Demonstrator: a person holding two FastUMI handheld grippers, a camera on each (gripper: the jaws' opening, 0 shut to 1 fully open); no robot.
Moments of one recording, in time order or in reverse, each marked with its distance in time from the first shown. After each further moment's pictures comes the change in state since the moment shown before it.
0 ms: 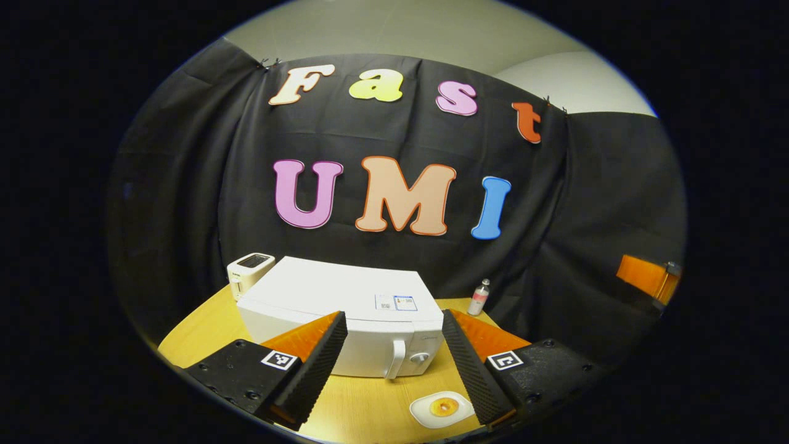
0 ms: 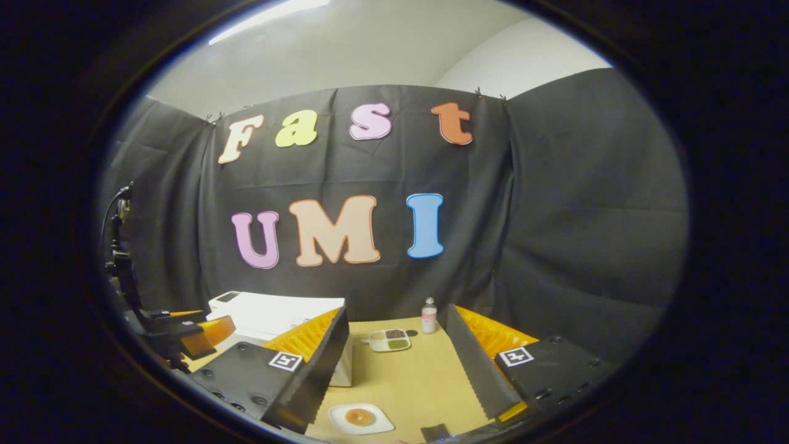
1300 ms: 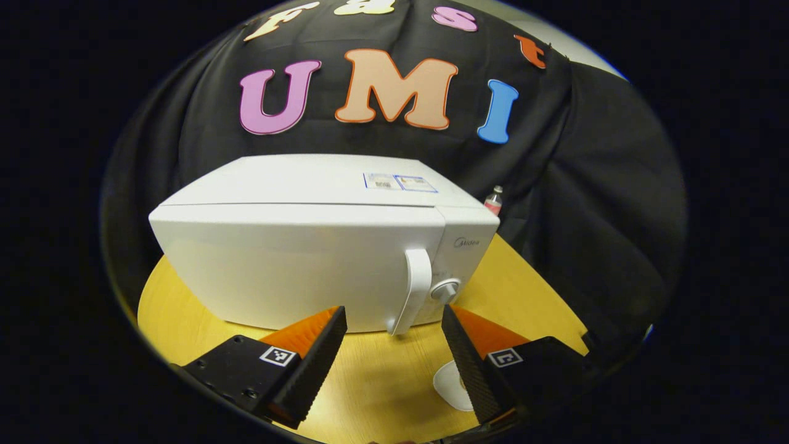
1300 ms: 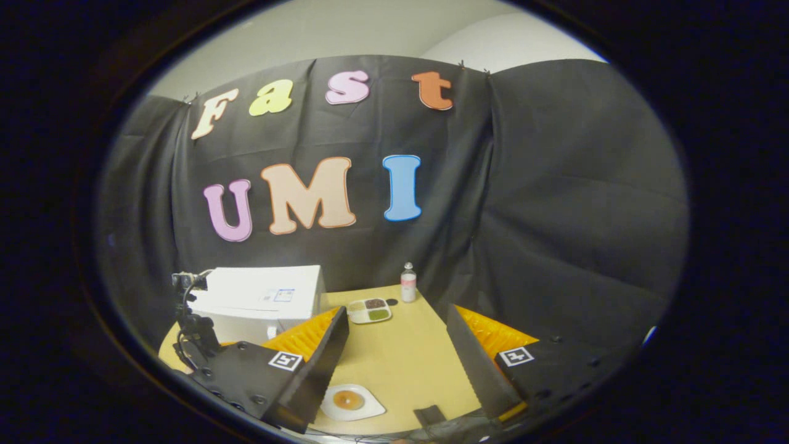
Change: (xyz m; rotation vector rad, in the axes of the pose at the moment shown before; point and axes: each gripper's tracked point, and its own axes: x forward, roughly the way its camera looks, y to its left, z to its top) left arm 0.099 0.022 -0.197 0.006 0.383 -0.065; right arm 0.006 -0.027 -0.058 -0.011 0.163 -0.137
